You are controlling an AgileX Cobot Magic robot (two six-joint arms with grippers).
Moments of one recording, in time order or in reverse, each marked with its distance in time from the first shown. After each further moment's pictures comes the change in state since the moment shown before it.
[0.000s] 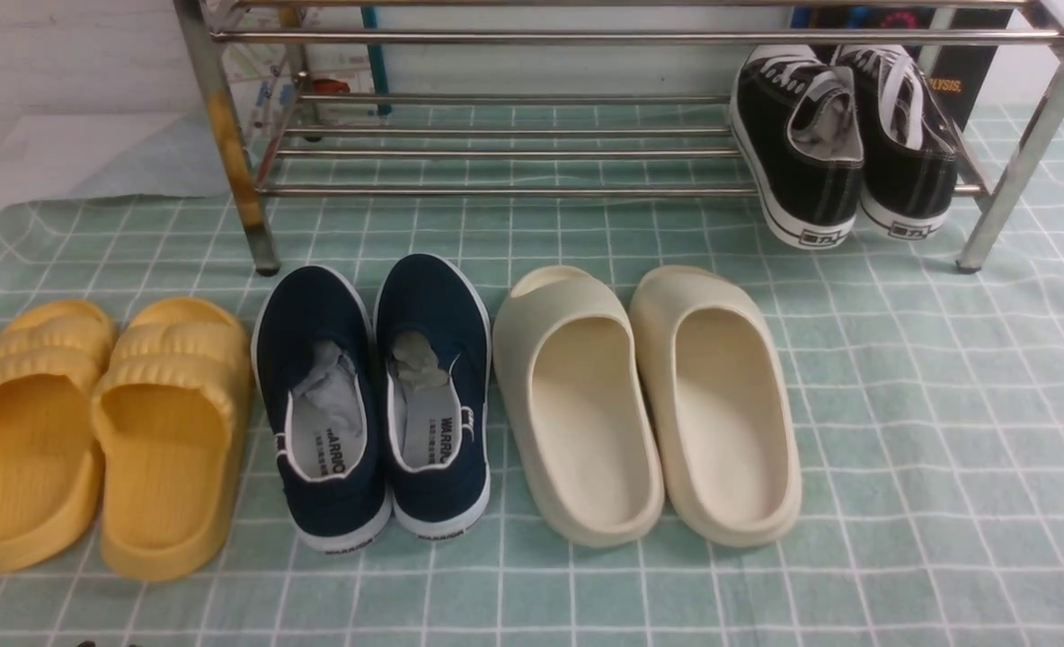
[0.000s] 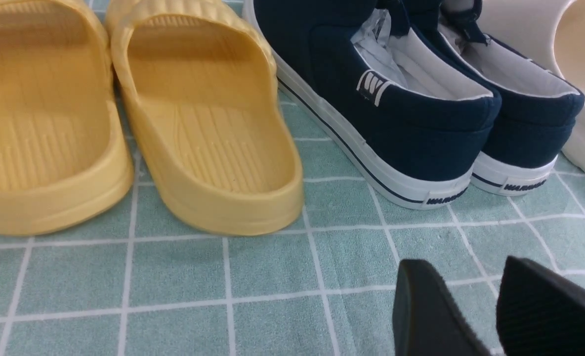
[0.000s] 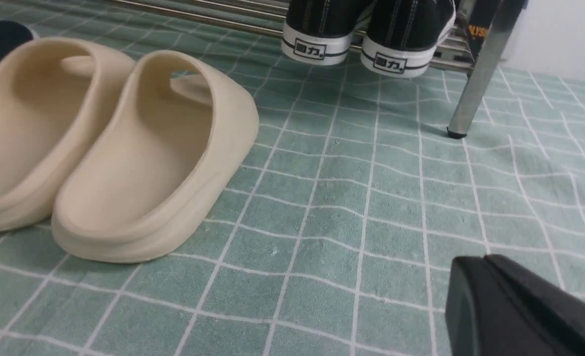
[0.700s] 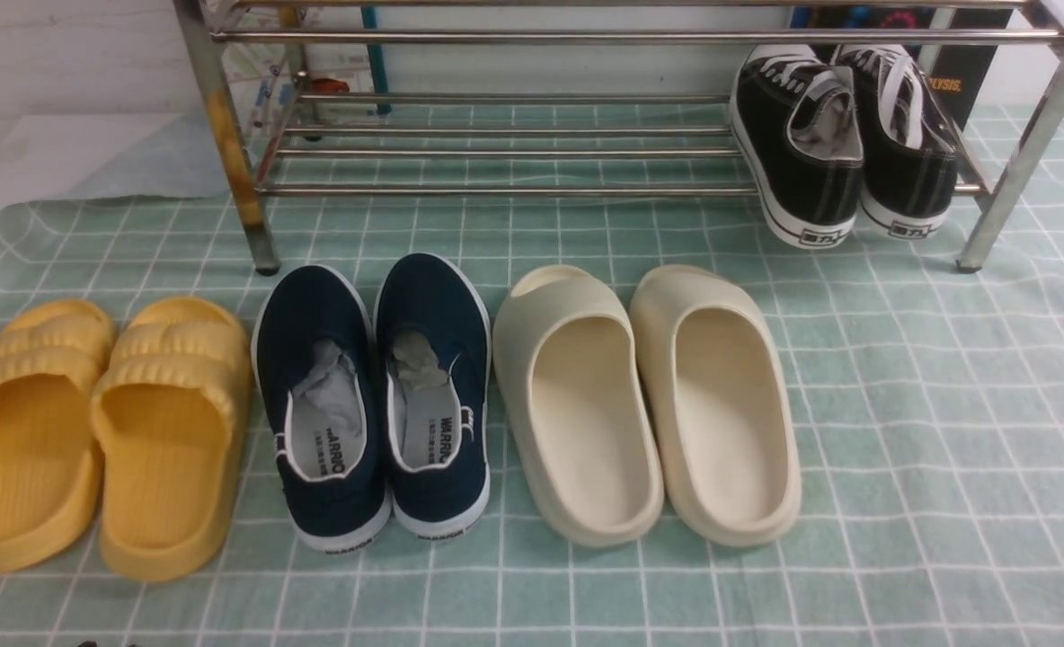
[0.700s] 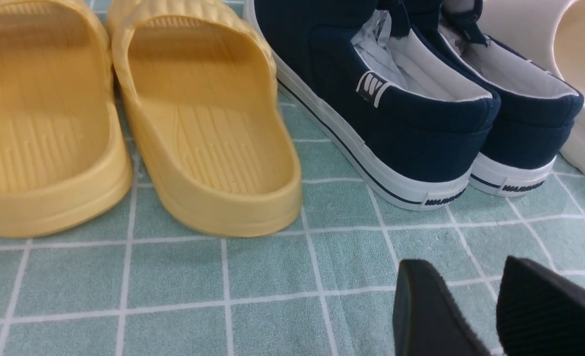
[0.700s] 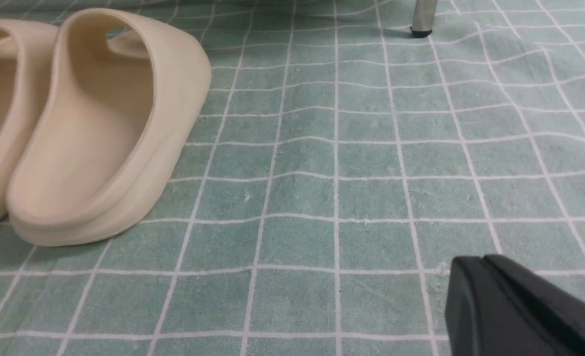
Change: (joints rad) right arm -0.109 0.000 -0.008 0.081 0.134 0.036; left arm 0.000 0.000 0.000 0.000 0.000 0.000
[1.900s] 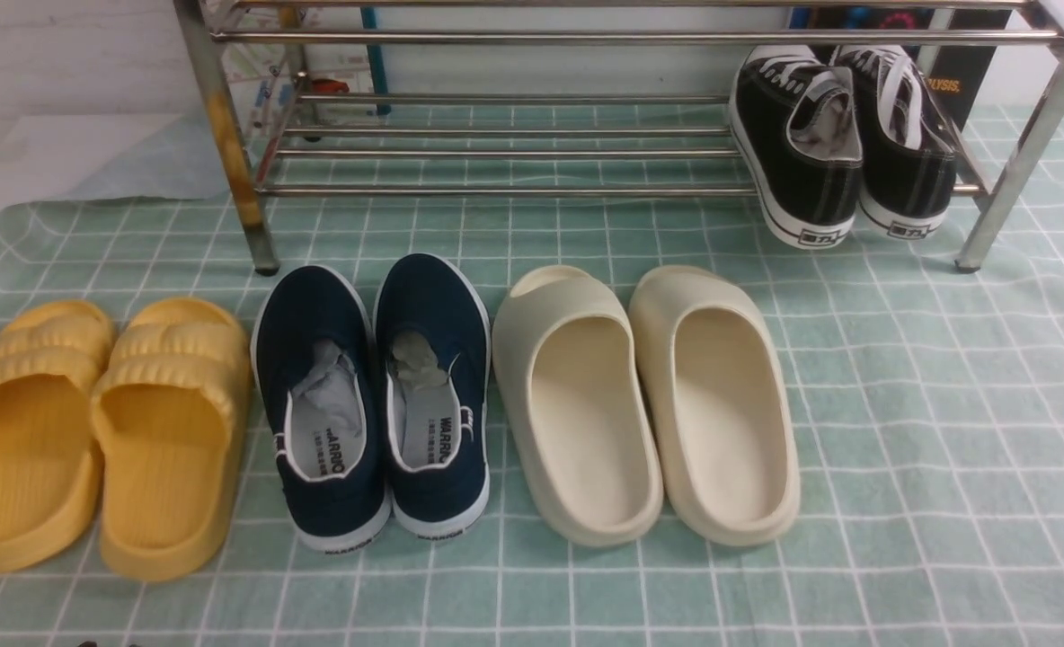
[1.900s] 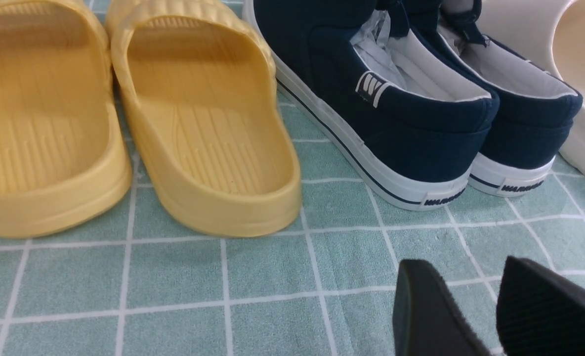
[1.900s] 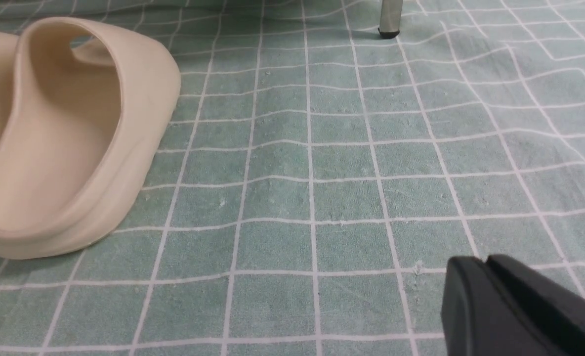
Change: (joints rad) right arm -0.031 0.000 0.000 0.000 0.001 0.000; left arm 0.000 0.000 0.000 0.000 0.000 0.000
